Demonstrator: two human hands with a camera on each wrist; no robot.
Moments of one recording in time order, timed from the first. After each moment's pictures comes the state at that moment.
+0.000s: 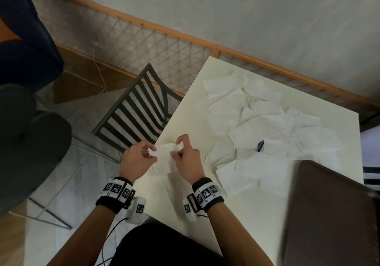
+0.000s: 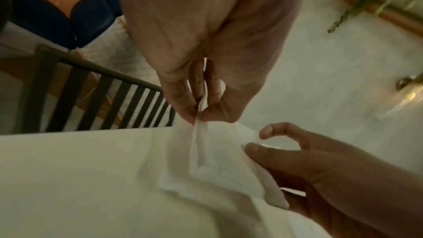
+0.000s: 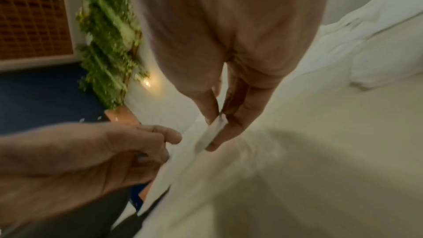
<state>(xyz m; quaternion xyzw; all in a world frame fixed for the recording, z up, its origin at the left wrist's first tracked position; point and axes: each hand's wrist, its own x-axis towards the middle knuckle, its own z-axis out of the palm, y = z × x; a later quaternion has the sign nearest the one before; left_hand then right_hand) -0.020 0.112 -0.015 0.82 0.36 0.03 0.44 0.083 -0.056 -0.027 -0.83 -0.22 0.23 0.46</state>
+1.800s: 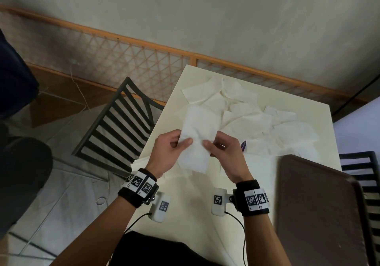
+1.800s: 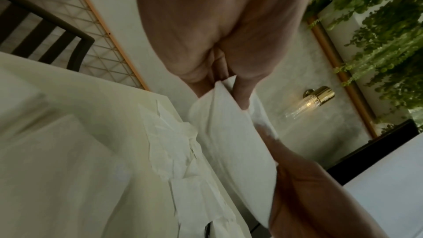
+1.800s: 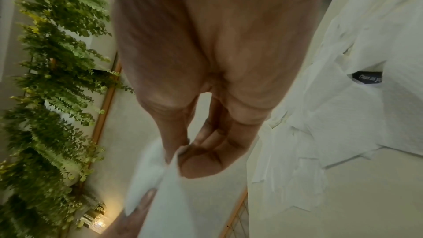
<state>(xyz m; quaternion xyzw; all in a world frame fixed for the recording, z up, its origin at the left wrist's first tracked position) 0.079 0.023 0.054 0.72 0.15 0.06 0.67 0.156 -0.179 0.058 -0.69 -0.12 0.21 0.68</state>
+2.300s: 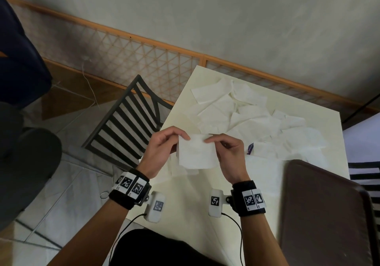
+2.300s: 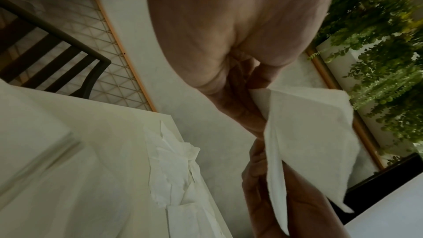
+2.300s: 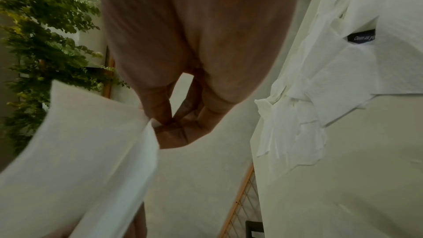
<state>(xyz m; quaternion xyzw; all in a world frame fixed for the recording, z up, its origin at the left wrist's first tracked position) 0.050 0.050 0.070 0.66 0.13 0.08 0.74 0.140 -0.157 0.053 -0.62 -0.13 0.17 0.75</state>
